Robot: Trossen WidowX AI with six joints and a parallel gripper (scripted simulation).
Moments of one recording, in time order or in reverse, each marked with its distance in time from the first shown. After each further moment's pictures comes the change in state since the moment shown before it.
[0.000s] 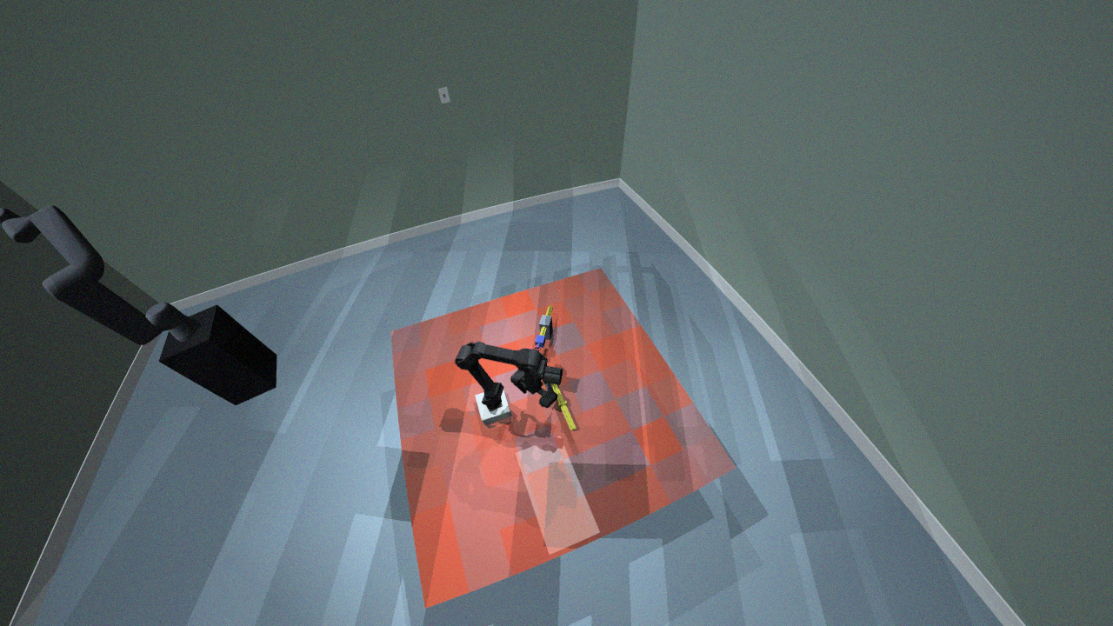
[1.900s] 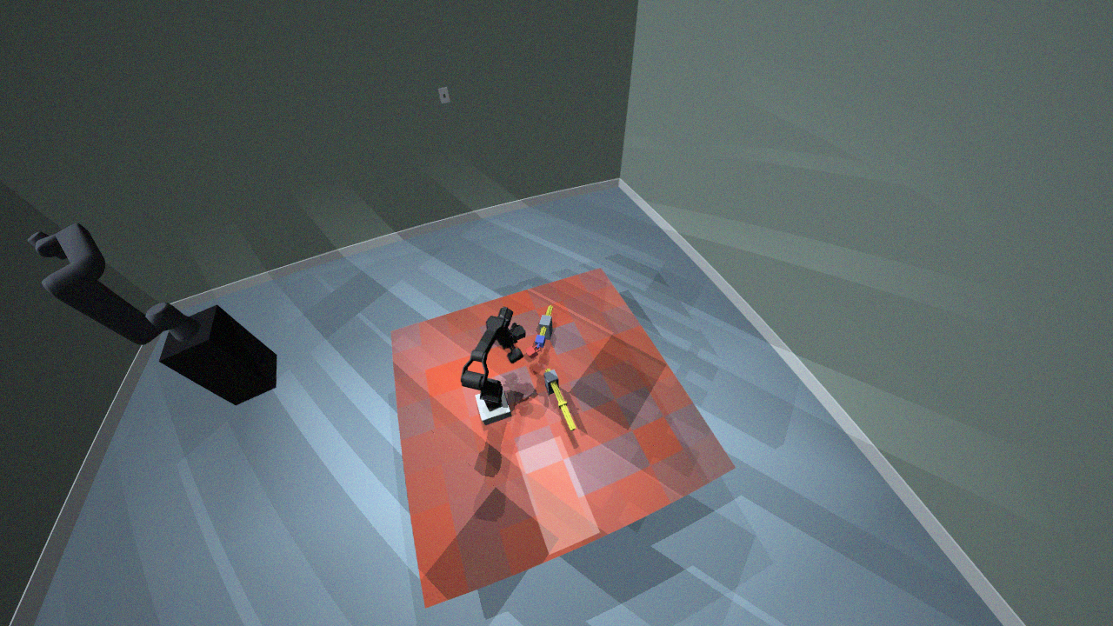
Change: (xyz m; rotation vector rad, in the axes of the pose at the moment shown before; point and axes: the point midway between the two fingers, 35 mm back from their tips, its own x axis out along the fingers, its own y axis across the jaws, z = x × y) arm 0.029 0.247 0.132 0.407 -0.347 0.041
